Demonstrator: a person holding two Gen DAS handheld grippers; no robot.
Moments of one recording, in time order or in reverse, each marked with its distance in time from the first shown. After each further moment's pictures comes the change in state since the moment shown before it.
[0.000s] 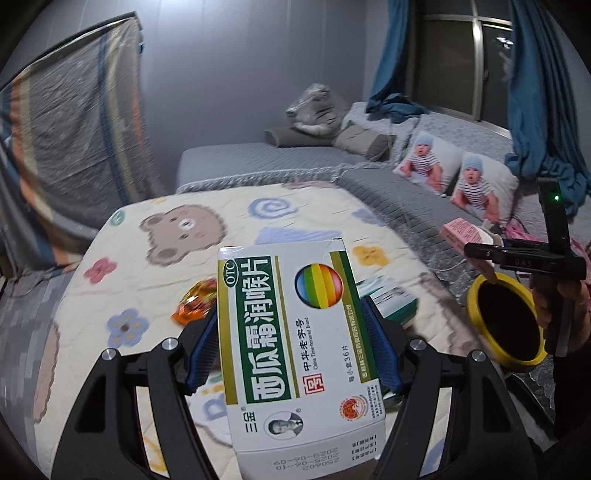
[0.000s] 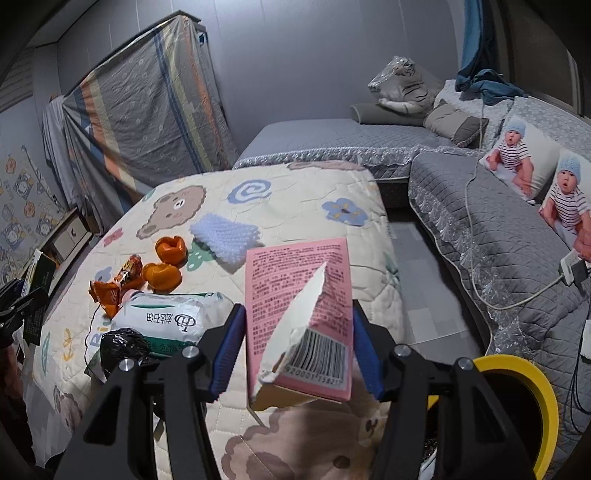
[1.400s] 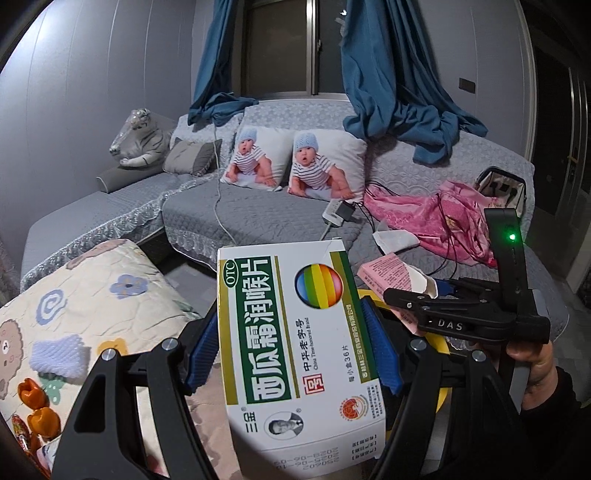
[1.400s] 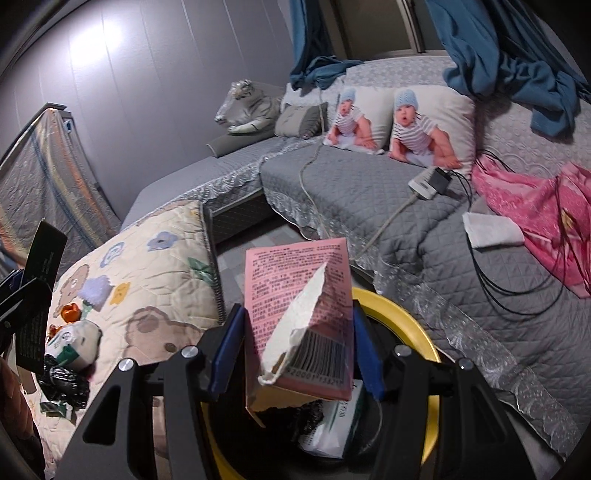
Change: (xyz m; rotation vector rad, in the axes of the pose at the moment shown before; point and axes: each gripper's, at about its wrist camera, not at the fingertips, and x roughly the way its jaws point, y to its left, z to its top) left arm 0.084 -0.298 0.040 0.342 -0.020 -0.493; right arm -0.110 -0.182 -0.112 0.407 -0.115 -0.344
